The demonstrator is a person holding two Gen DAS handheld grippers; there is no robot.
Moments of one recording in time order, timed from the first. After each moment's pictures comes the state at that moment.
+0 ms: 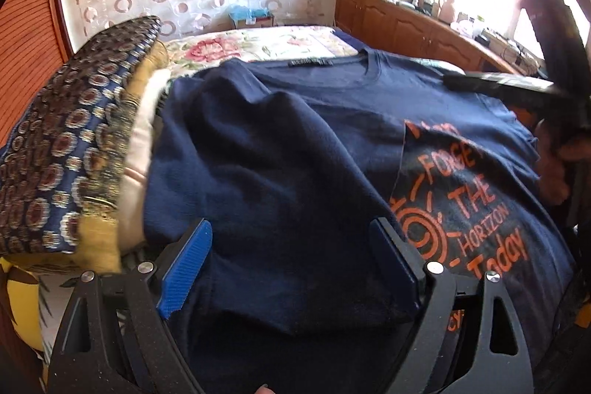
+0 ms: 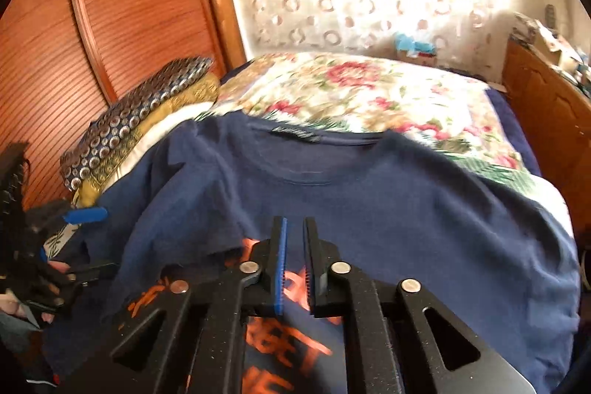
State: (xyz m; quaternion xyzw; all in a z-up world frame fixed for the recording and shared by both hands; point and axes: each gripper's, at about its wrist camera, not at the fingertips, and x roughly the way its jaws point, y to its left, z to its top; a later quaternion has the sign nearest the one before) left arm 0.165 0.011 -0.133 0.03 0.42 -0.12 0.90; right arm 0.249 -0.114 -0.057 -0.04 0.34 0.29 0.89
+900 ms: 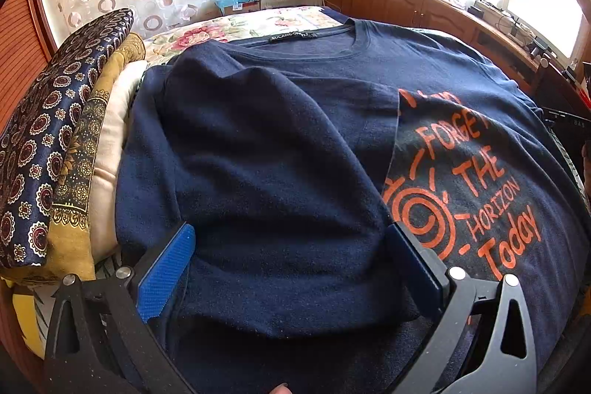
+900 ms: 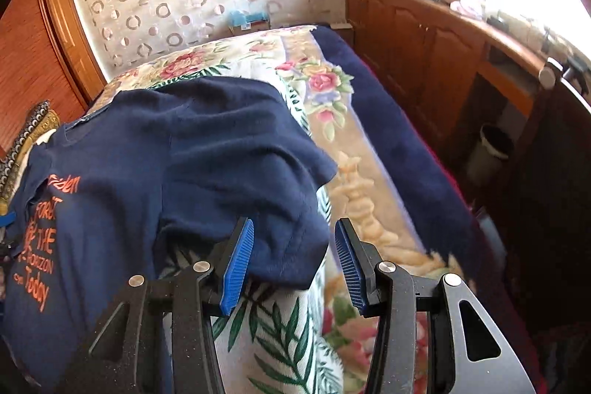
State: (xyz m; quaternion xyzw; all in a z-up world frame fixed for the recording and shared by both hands) left arm 0.169 -0.006 -0.145 0.06 0.44 -0.13 0.89; right arm 0.180 -0.328 -0.109 0.05 0.40 0.03 0.91
